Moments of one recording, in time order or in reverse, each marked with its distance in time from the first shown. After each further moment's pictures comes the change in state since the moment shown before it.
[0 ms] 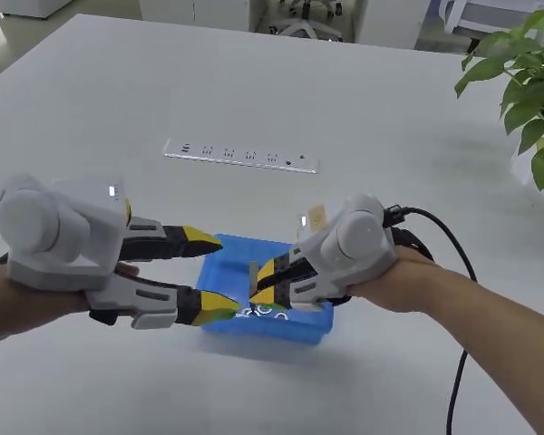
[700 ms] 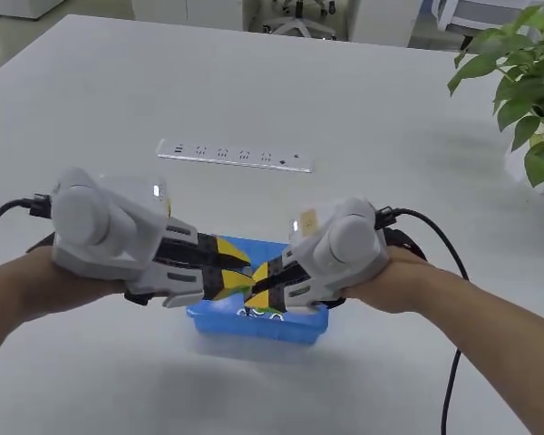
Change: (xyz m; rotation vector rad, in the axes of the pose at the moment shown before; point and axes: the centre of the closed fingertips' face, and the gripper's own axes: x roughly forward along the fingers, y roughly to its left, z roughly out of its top) left arm 0.028 0.002 0.000 0.111 0.046 -0.069; right arm 0.001 0.003 0.000 -0.031 0.008 0.010
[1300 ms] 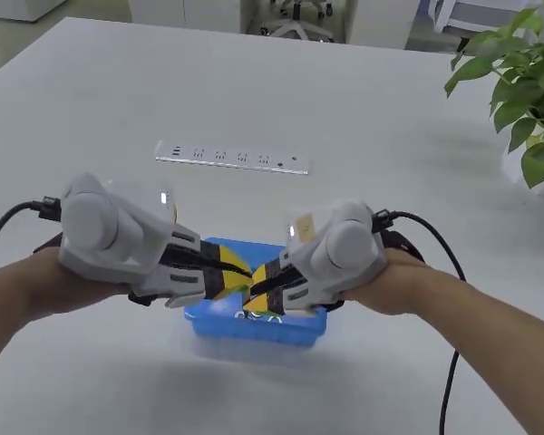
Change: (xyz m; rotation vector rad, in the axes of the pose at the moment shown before) left arm 0.005 0.001 -0.004 0.037 0.024 -0.017; right arm 0.000 0.000 0.000 -0.030 0.011 -0.003
